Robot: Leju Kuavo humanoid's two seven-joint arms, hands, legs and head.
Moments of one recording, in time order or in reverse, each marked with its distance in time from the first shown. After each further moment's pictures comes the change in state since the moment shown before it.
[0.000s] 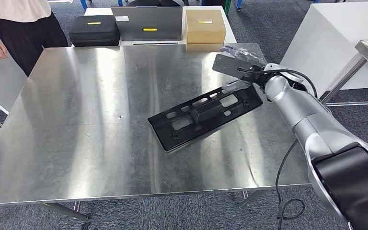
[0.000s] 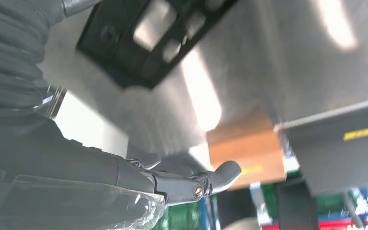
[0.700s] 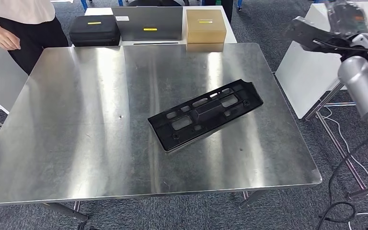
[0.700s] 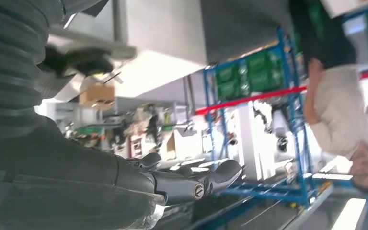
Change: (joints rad) left arm -0.002 -0.018 0.102 -0.014 -0.009 0.020 0.000; right arm -0.115 -0.317 0.038 -0.055 0.121 -0.373 0.034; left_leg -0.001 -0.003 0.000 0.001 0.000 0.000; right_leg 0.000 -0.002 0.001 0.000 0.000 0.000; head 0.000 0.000
